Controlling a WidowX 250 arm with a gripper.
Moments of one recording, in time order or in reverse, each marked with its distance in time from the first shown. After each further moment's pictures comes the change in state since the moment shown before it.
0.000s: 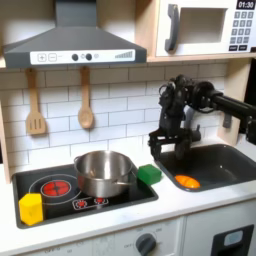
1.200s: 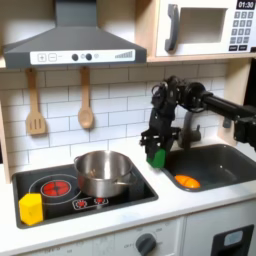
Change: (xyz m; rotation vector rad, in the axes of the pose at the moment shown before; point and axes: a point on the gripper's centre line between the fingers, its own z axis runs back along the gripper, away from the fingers) arm 0.022 0.015 -0.010 0.048 -0.019 0.123
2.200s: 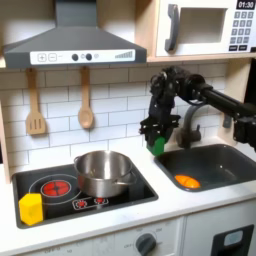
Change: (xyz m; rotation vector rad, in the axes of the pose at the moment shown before) arm 0.018 -0.007 0.021 -0.059 -0.082 0.000
